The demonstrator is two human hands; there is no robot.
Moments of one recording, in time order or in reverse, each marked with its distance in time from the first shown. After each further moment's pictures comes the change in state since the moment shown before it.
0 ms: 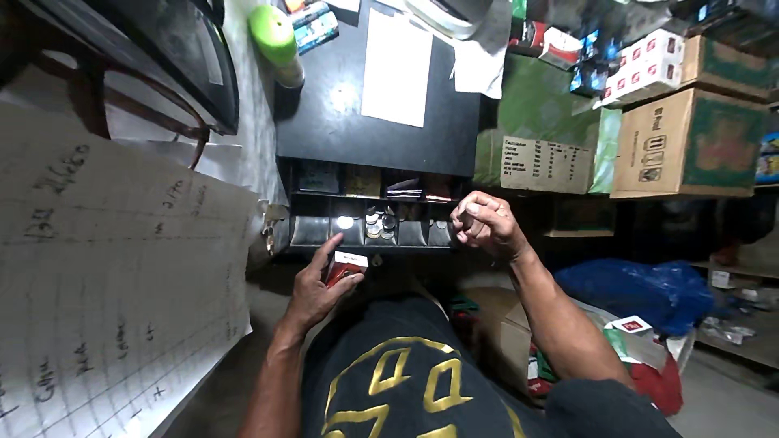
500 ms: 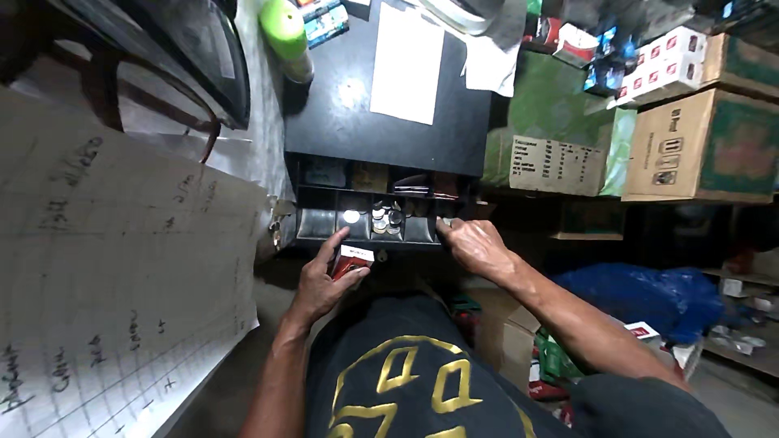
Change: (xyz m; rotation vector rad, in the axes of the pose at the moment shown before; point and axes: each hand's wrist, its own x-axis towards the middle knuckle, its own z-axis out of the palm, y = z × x) left_hand 0.005 0.006 0.000 0.054 0.006 -0.030; right_hand 0.001 -0.002 0.053 -1.709 -0.271 0.201
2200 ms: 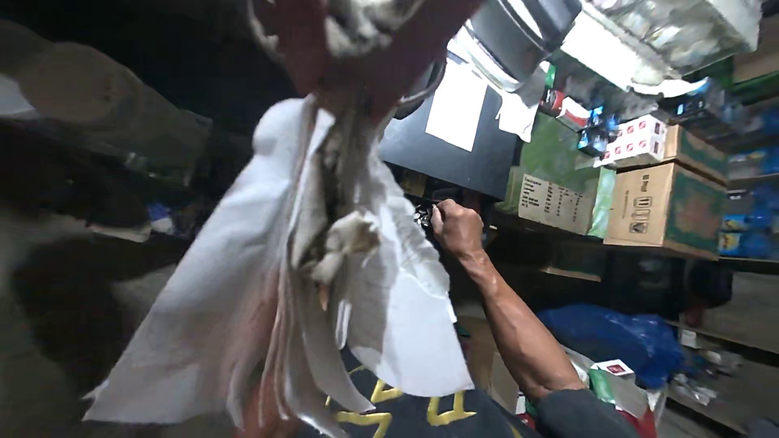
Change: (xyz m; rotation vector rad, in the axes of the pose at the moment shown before) left_hand -0.015 0.044 -0.033 0.201 -0.120 -0.047; right_hand 0.056 -0.078 -0.012 0.261 0.529 0.226
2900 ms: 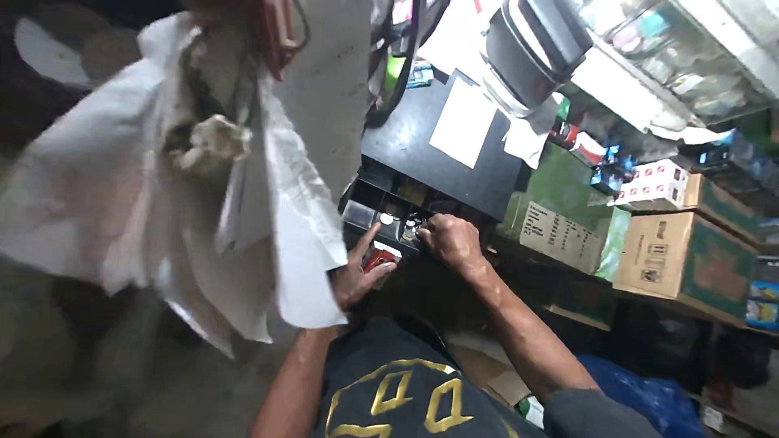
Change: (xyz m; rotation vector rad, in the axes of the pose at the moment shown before) left_hand 0.024 -0.026 0.065 -0.248 0.335 0.080; right_hand 0.020 0.019 -0.015 -0.001 -0.283 -0.188
